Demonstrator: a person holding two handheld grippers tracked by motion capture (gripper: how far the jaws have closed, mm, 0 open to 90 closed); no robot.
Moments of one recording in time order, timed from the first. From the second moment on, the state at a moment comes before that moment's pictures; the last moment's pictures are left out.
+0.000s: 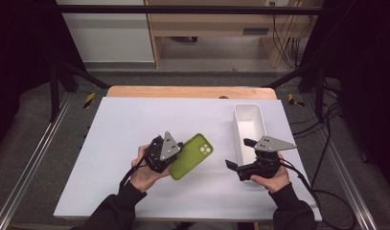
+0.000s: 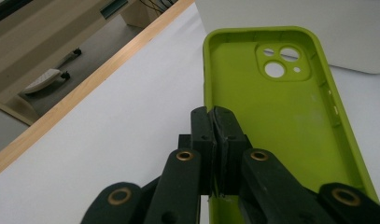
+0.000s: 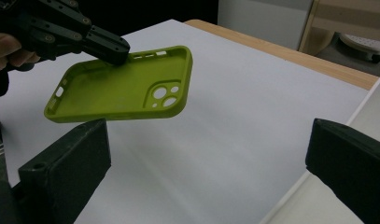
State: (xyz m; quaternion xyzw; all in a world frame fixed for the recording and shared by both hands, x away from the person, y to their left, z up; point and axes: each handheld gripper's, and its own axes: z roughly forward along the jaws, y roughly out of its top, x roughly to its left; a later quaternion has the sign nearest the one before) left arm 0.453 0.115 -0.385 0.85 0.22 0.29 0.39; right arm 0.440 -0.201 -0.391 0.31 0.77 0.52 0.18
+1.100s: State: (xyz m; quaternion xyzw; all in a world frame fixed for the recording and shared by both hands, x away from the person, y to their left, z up) left arm 0.440 0.102 -0.382 0.85 0.18 0.32 0.37; right arm 0.446 -0.176 -0.383 0.30 0.79 0.51 0.16
